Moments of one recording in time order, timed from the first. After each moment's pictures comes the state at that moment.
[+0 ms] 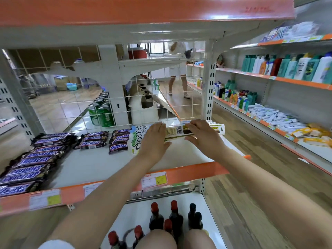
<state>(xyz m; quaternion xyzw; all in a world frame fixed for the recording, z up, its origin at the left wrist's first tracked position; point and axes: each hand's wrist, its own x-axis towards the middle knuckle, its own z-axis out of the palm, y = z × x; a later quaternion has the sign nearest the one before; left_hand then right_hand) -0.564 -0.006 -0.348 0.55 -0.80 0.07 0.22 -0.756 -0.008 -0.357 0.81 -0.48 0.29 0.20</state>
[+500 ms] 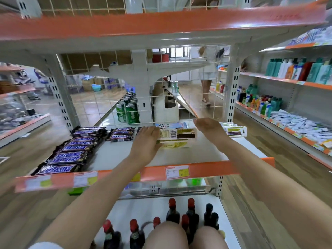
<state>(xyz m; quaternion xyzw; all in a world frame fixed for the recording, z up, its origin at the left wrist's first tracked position) -0.469 0.030 -0.349 0.56 -0.78 0.14 0.24 -0.689 0.011 -0.319 0.63 -0.54 0.47 -0.32</state>
